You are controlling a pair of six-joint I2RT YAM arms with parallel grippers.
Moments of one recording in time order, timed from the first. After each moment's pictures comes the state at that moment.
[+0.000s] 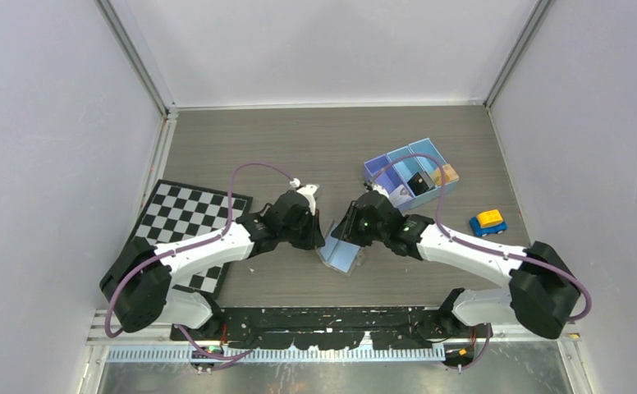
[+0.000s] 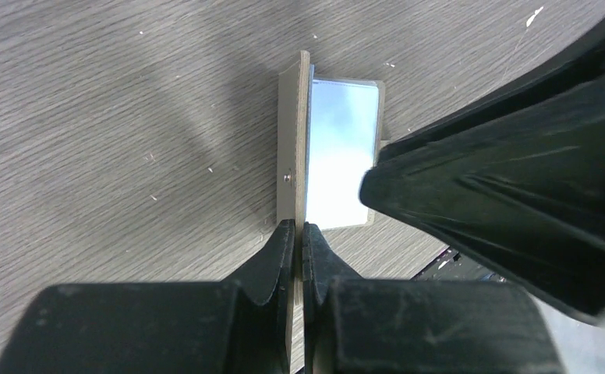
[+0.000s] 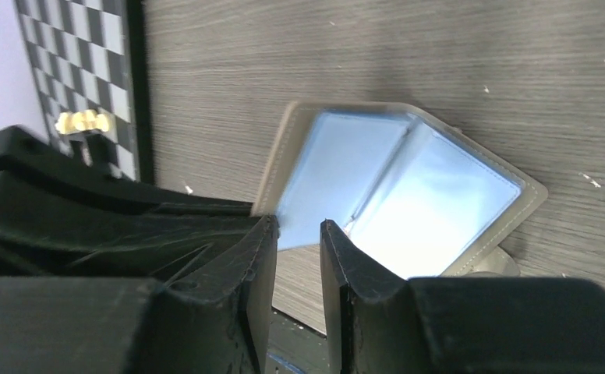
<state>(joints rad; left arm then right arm) -0.85 1.35 0.77 -0.19 0.09 -0.59 0.83 1.24 0.72 -0.19 0.02 1.03</state>
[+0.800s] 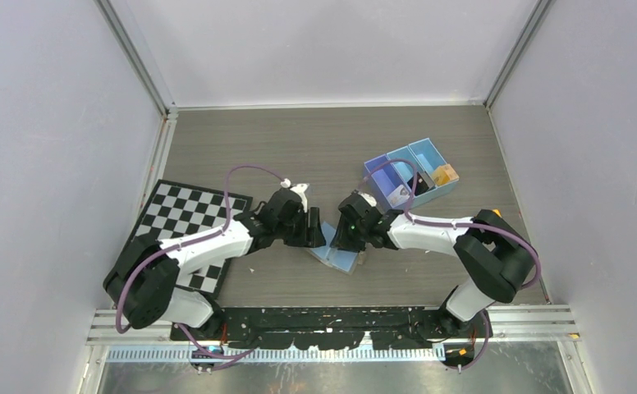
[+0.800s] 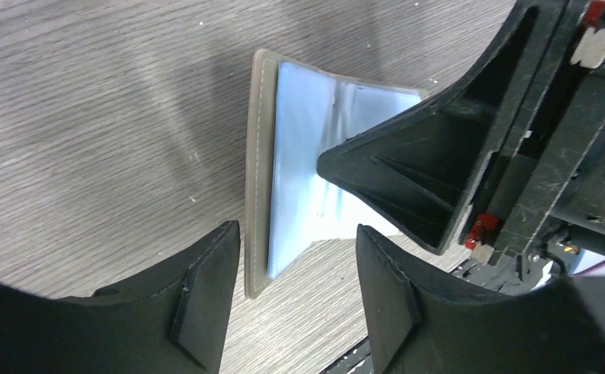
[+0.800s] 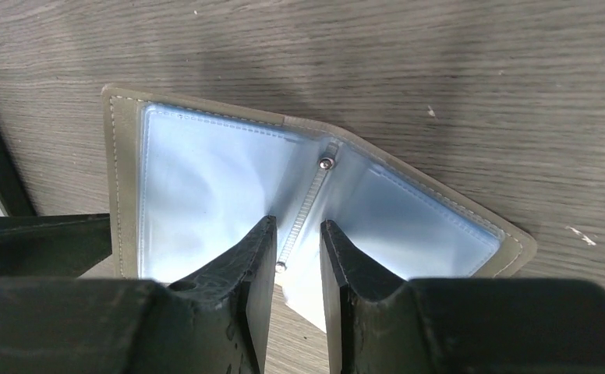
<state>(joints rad) -0.77 1.38 0.73 -0.17 0.12 -0.63 0.83 1.57 0.77 -0.18 0.02 1.02</state>
